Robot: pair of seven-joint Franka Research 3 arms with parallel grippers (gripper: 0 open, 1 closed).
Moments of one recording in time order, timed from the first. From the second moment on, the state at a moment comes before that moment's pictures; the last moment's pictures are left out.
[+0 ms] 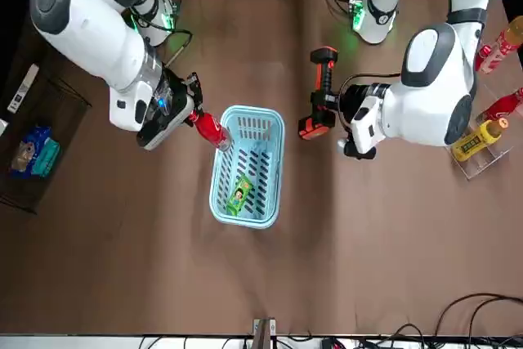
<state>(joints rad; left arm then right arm) 0.11 0.36 -0.53 -1.51 -0.62 1.56 -0.29 0.23 0.32 0.27 -1.27 0.23 1.65 -0.04</state>
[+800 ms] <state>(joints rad) 0.07 0.44 -0.54 -1.45 -0.74 1.55 -0.18 0.31 0.32 0.27 -1.26 0.23 1.76 -0.24</state>
